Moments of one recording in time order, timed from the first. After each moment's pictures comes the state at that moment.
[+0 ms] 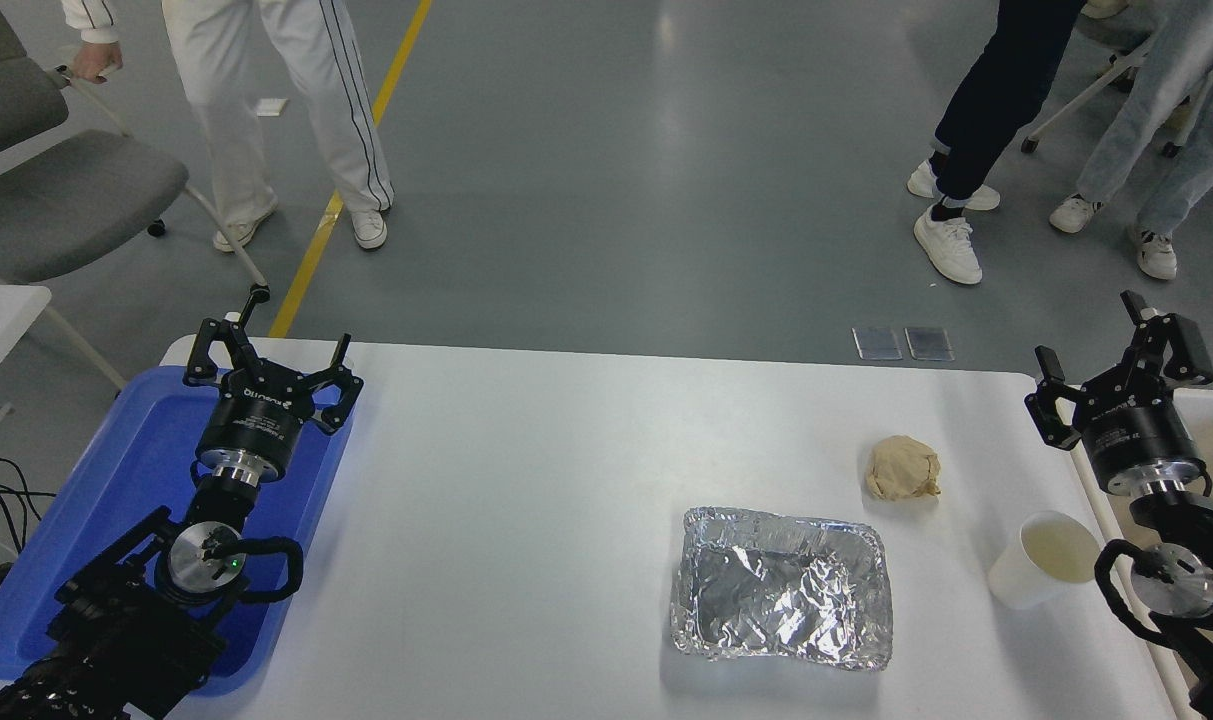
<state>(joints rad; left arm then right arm) -0.52 0.21 -0.98 -0.54 -0.09 -0.62 -0.36 0.40 -0.47 0.87 0.69 -0.20 0.30 0.58</state>
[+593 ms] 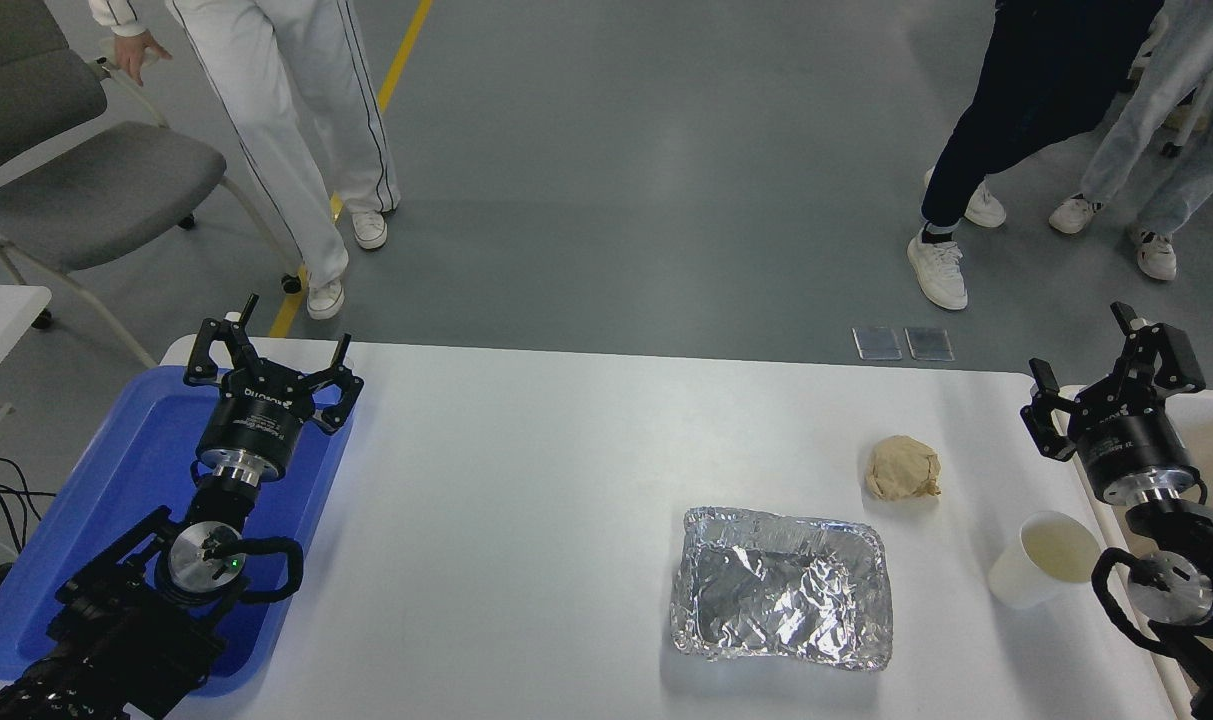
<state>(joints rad) -0.52 0.21 -0.98 -0.54 -0.09 -0.62 -0.36 0.39 -0.49 0.83 0.71 -0.19 0.23 0.58</state>
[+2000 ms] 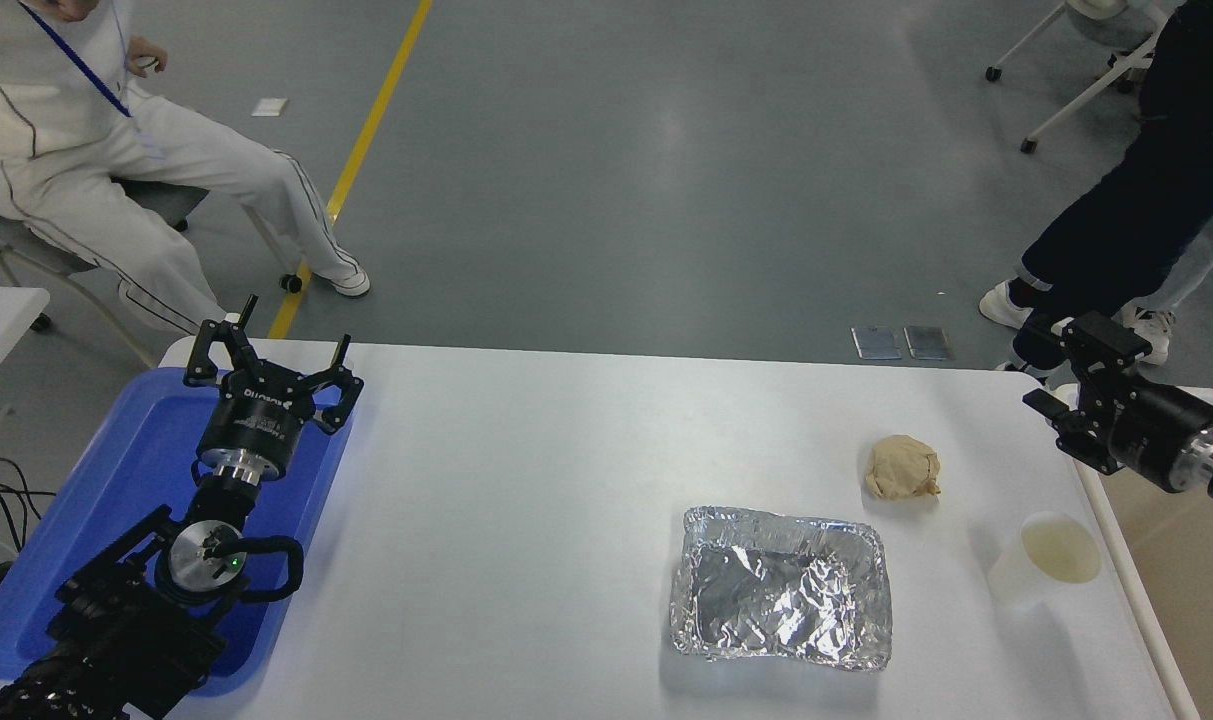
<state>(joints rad) -0.52 0.21 -0.98 -0.54 -0.09 -0.62 -0.36 1.03 -0.84 -0.45 0.82 -0.19 0.41 0.58</state>
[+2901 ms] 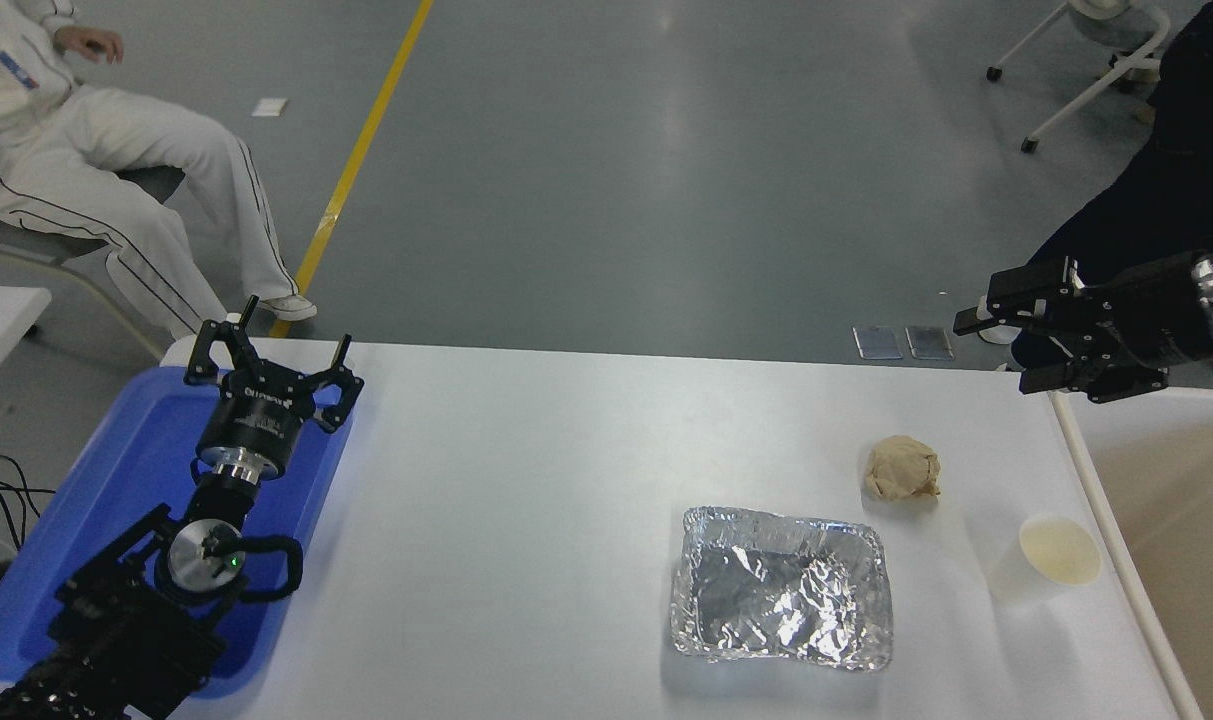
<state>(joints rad) -0.52 0.21 -0.98 -0.54 -0.09 -0.62 -0.36 1.94 -0.52 -1.50 1.07 -0.21 0.76 0.58</state>
